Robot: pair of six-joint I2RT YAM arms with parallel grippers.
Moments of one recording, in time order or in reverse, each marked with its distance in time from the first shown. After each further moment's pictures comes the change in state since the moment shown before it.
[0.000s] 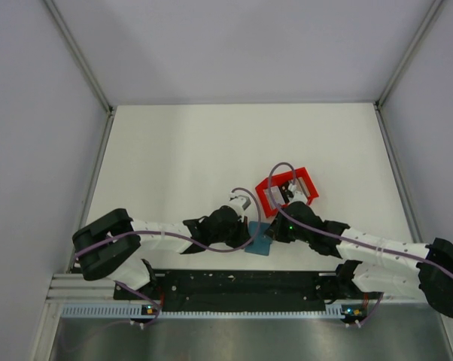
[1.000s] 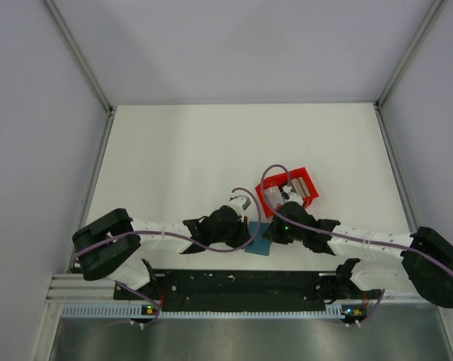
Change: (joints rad) left arm 0.000 0.000 0.000 0.000 0.000 0.000; right arm 0.005 0.112 0.013 0.026 -0.005 0.011
